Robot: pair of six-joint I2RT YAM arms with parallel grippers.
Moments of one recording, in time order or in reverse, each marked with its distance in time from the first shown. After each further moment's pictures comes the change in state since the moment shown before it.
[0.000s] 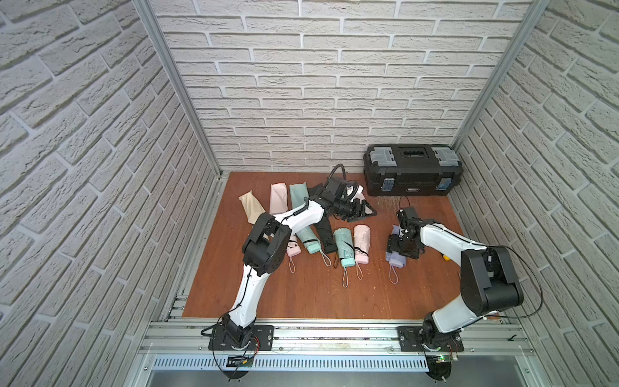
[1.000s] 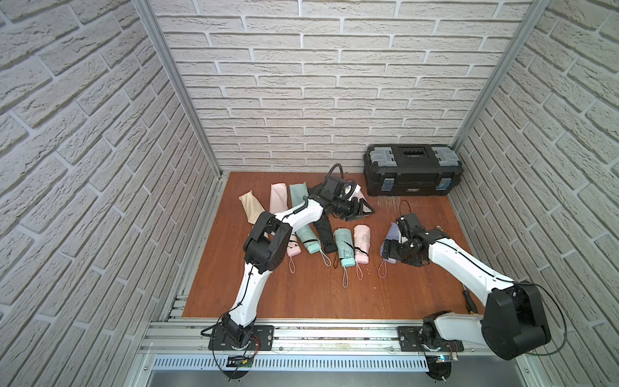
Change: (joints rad) left arm 0.020 0.028 0.018 -0.004 0.016 -0.016; right arm 0.113 -0.257 -0.069 -0.092 0.029 0.111
